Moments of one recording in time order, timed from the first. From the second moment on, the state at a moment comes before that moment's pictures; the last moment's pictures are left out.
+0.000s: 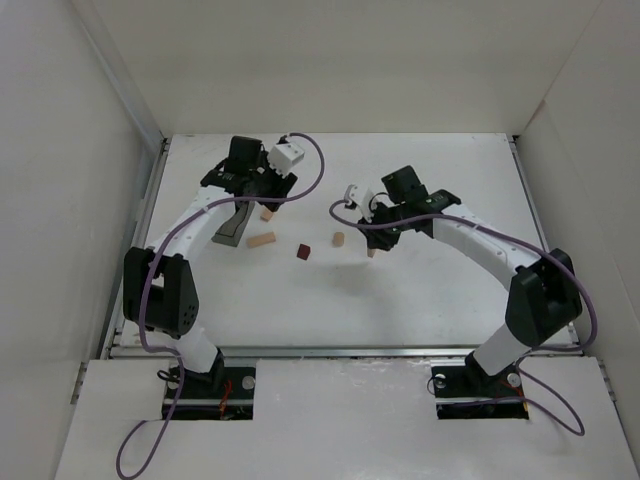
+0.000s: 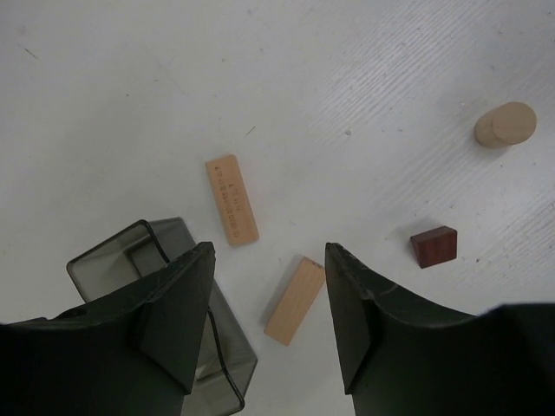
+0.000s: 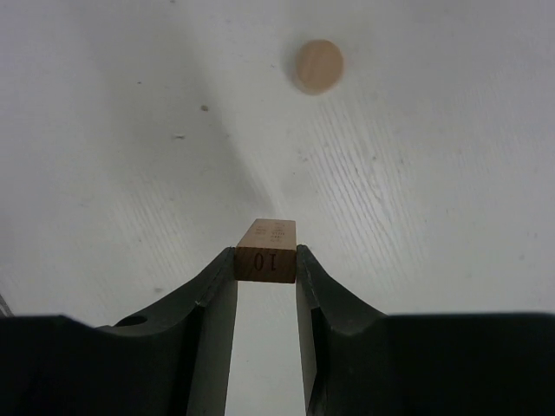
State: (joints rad) left arm -0.30 1.64 1.37 -0.48 0.23 0.43; right arm 0.51 1.60 1.26 -0.63 -0.32 -0.50
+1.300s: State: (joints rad) left arm -0.21 1.72 1.32 -0.41 0.24 0.42; right arm 0.76 1.77 1.23 -0.49 -0.43 -0.74
